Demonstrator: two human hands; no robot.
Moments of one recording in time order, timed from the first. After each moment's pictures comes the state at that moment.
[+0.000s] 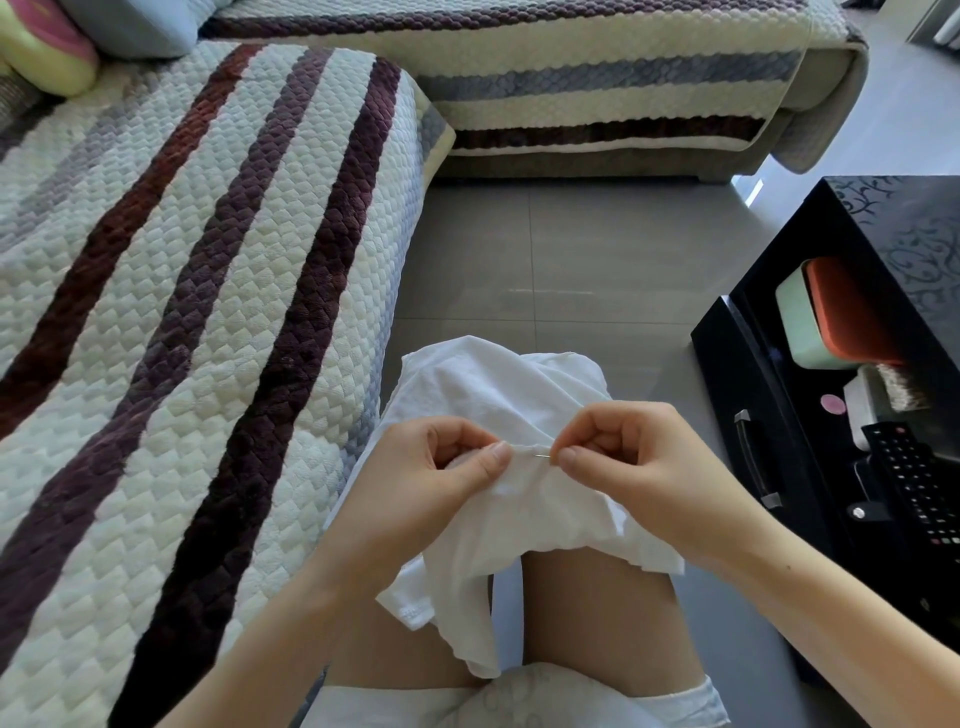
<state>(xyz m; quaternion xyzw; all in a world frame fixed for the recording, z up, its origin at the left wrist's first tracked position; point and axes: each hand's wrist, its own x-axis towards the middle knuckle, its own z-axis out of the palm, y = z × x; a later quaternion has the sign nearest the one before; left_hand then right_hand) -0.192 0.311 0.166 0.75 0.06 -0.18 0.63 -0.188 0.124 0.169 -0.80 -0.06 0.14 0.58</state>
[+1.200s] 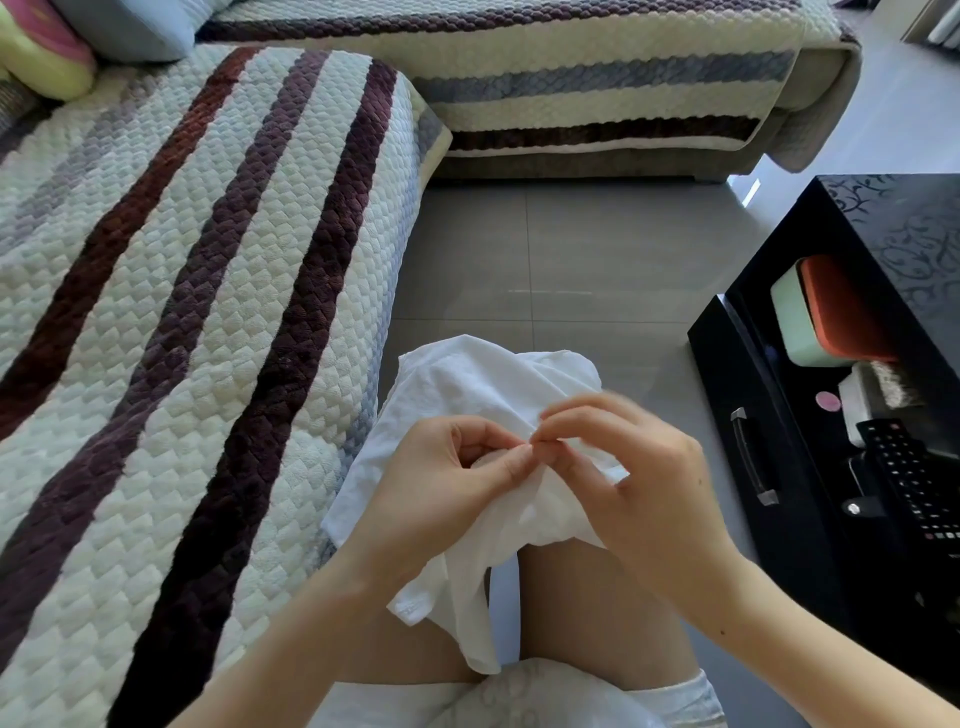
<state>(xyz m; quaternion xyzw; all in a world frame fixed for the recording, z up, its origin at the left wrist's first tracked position) -0.192 0.295 0.164 0.74 0.03 -0.19 0.64 -0.201 0.133 0.150 -0.88 -0.15 -0.15 0.43</state>
